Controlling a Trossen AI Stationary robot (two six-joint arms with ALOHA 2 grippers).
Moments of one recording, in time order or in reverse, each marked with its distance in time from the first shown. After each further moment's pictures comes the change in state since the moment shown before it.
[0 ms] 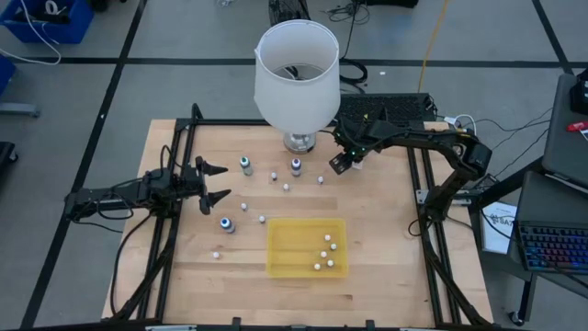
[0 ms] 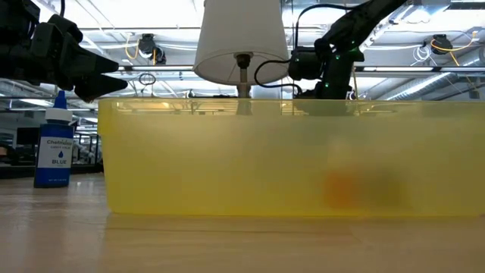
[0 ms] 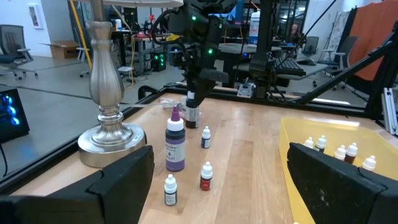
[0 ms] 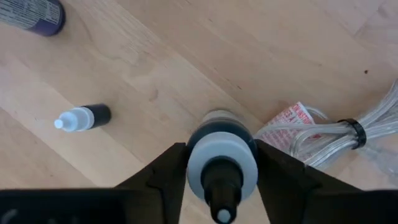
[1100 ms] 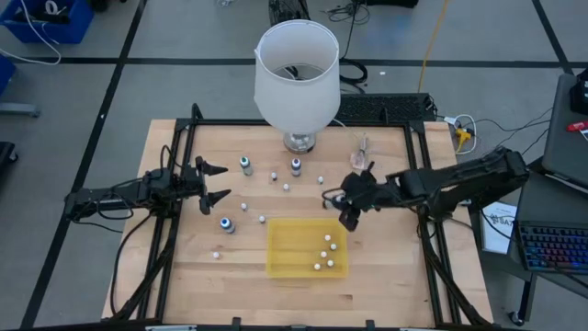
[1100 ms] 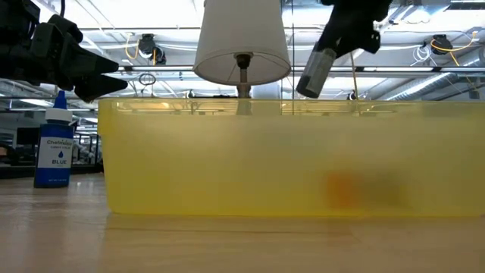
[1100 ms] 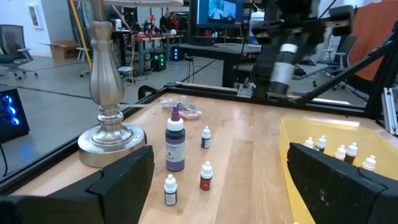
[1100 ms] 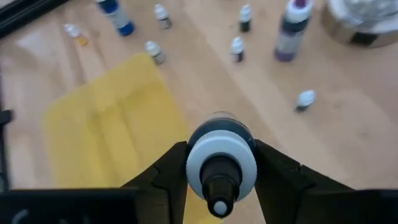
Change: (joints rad) left arm 0.000 0.000 0.000 0.000 0.000 0.000; right arm 0.731 -0.372 -0.027 0.066 0.277 0.305
